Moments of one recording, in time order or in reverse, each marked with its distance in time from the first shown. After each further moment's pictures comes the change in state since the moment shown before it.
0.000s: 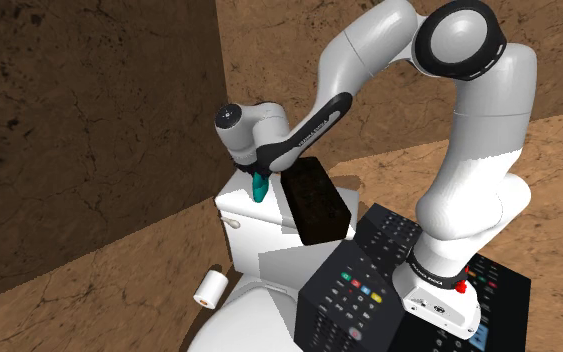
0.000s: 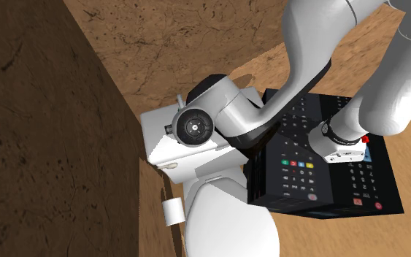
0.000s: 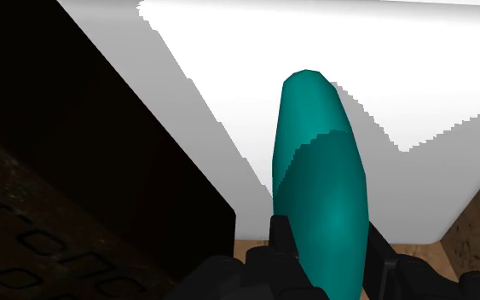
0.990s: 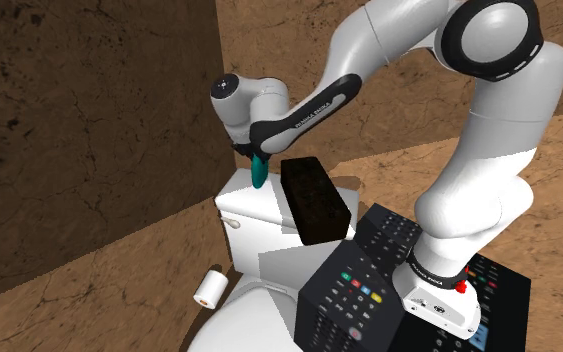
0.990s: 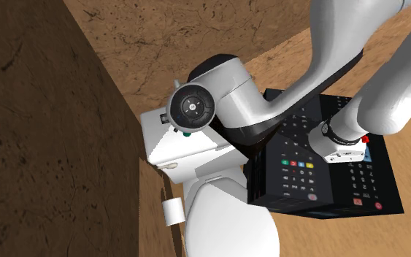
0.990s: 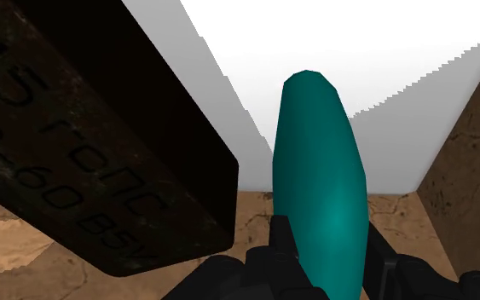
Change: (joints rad) arm -0.053 -0.139 0.056 0.029 0.166 -0.055 -0.153
